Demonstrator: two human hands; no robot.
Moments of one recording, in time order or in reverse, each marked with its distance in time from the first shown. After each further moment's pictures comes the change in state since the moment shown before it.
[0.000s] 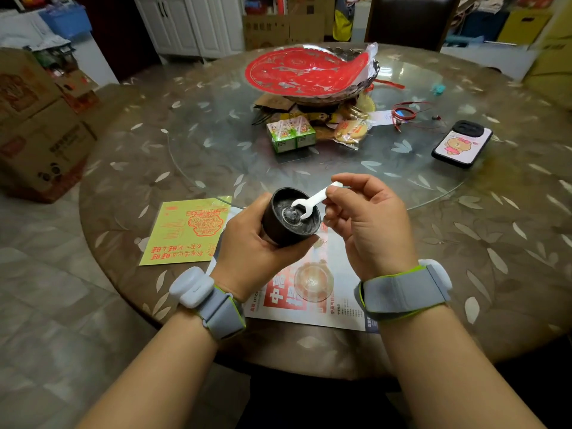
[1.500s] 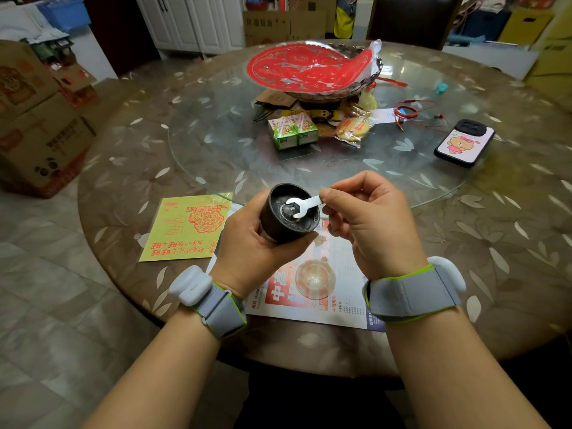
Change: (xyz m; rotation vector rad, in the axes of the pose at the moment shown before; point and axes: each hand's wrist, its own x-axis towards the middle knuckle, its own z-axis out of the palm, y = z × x) left_hand 0.000 -0.003 -0.002 -0.041 0.035 0.065; right_hand -0.002 -0.002 0.000 -0.181 -0.051 -0.038
